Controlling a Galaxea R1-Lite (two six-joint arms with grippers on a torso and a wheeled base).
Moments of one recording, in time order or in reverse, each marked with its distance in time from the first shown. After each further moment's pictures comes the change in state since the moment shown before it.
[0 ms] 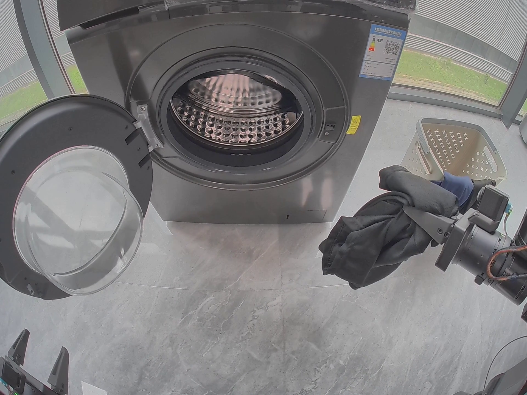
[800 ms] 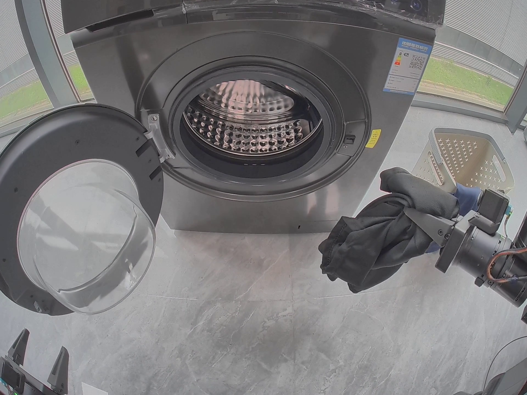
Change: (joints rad) left arm 0.000 0.000 0.000 0.000 0.000 0.000; right arm 0.007 -0.004 0.008 0.000 -0.017 0.005
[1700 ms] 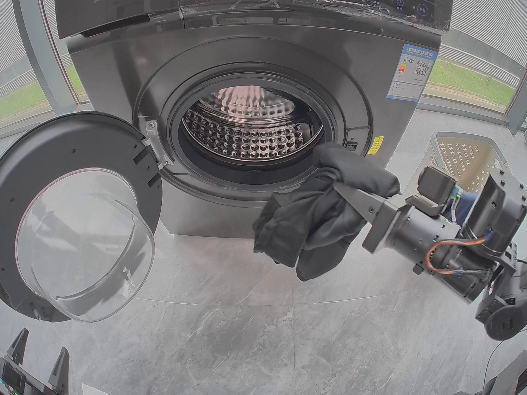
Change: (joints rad) left arm 0.006 0.000 0.000 -0.002 -0.006 0.032; right arm 0.196 0.279 -0.188 -0.210 -0.102 0.054
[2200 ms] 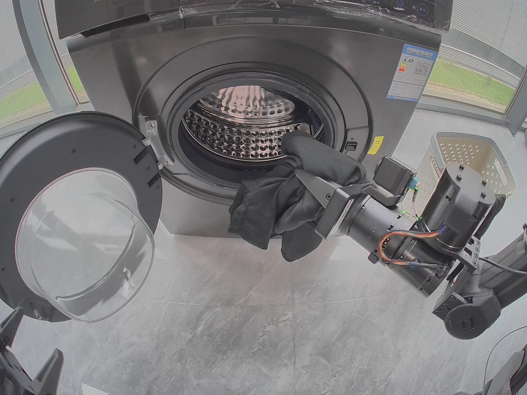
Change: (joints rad) left arm -0.005 0.108 -0.152 -0.080 -0.307 -0.035; right arm 0.032 0.187 -0.143 -0.118 -0.008 0.011
